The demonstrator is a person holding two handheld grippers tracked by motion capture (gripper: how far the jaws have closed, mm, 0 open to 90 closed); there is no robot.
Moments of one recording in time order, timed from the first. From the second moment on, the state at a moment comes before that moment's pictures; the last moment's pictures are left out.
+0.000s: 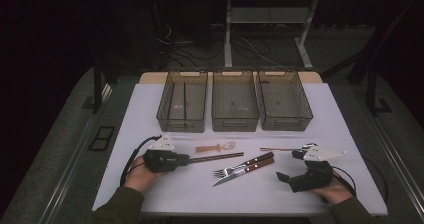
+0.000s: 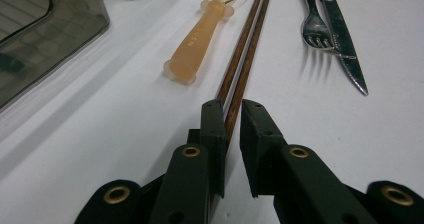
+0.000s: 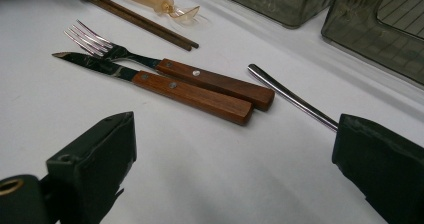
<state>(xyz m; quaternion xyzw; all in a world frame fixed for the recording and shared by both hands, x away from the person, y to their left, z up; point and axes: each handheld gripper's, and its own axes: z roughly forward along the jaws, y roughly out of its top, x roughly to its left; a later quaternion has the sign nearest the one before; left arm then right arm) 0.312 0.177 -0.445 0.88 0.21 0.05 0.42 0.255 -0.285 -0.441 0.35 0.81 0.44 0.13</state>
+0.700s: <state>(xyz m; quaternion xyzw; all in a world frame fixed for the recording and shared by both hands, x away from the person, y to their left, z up) 0.311 0.171 -0.451 0.90 0.19 0.02 0.40 0.254 -0.285 -0.441 0.35 0.82 0.45 0.12</state>
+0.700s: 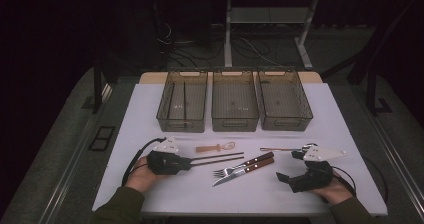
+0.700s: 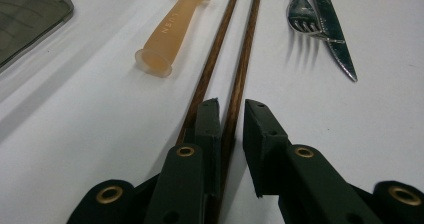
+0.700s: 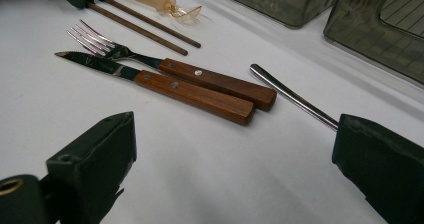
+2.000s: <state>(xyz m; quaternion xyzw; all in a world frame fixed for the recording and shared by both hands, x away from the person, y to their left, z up) 0.299 0.169 -0.441 0.91 0.15 0.03 0.40 0.254 -0.284 -0.441 0.34 0.82 0.45 0.12</state>
